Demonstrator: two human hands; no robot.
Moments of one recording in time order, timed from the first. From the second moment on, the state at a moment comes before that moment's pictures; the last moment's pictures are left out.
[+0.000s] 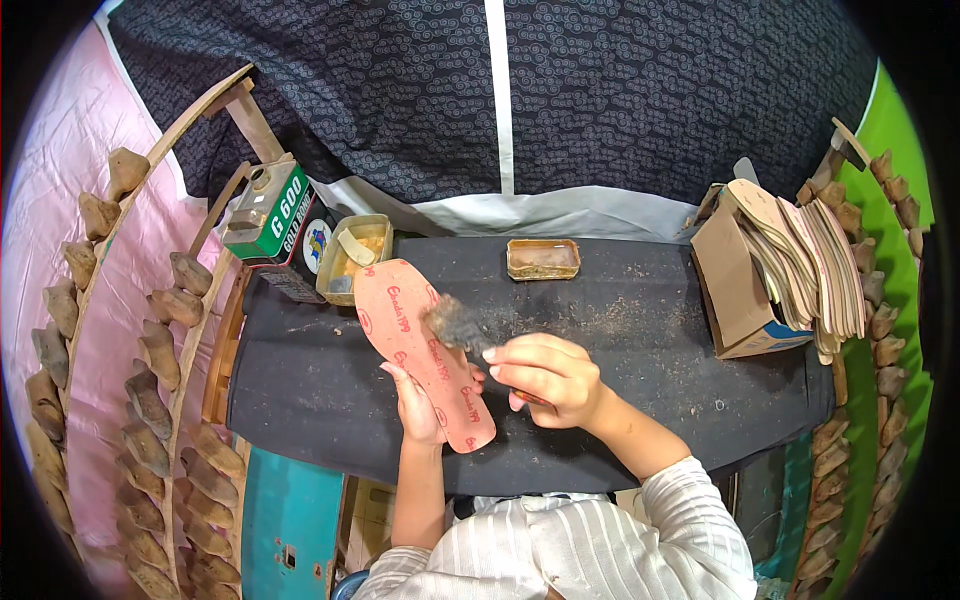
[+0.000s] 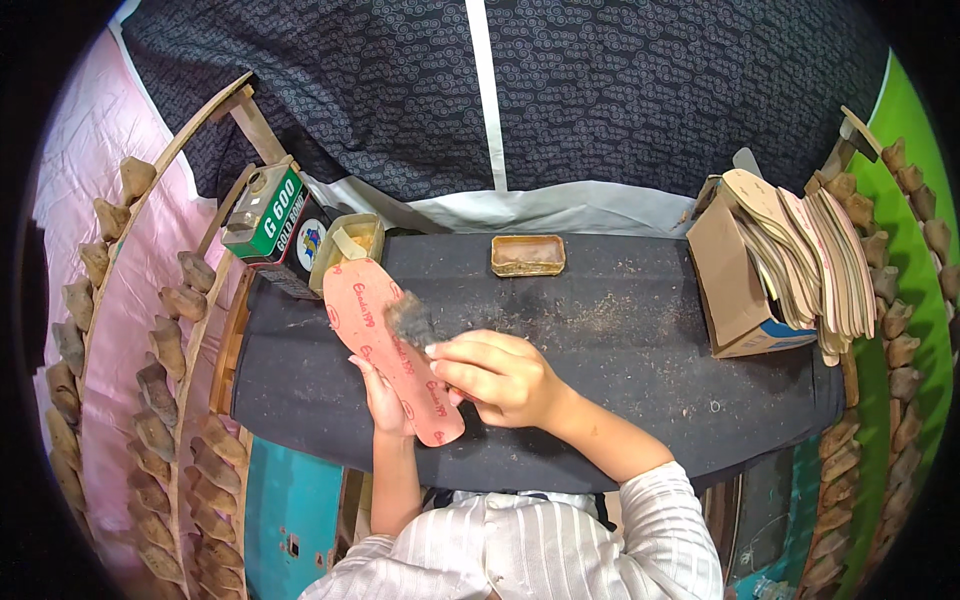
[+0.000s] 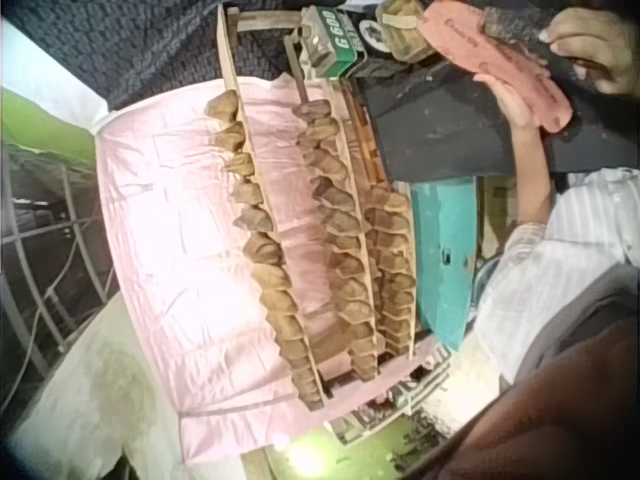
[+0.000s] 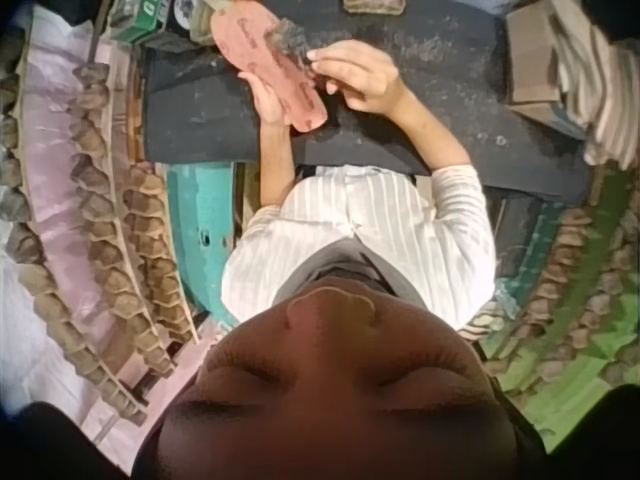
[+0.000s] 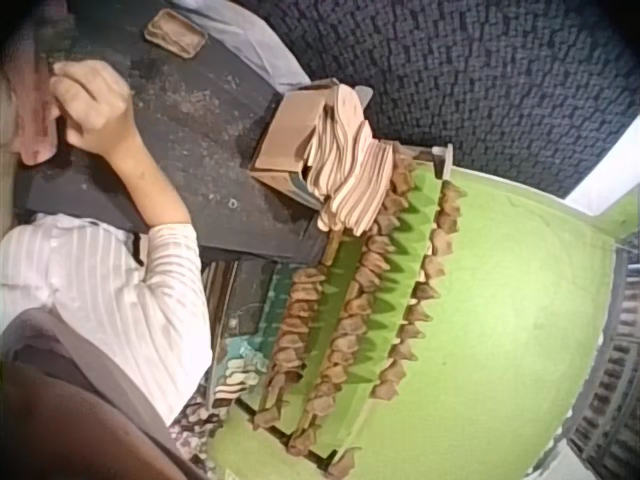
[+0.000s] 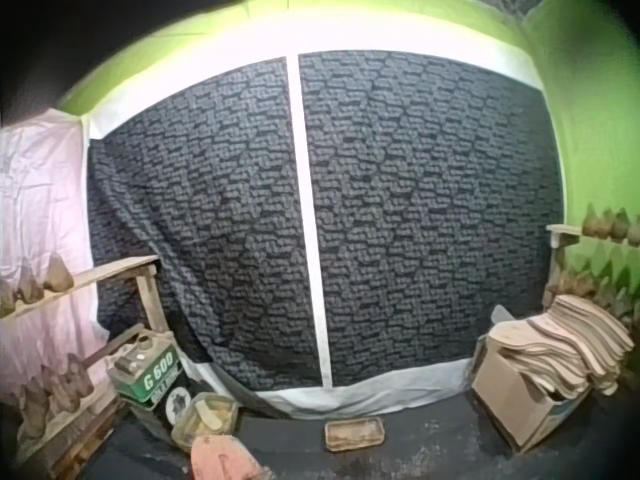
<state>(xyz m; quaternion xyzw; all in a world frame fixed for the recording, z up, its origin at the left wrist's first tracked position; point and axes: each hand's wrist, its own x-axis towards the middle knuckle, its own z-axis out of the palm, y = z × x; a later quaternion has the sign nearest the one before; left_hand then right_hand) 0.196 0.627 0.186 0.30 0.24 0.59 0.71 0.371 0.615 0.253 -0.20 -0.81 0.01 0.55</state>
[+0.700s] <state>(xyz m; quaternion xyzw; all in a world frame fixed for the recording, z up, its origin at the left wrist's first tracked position) 0.195 0.633 0.188 0.21 0.23 0.66 0.68 0.364 0.609 0.246 -0.23 -0.79 0.04 0.57</state>
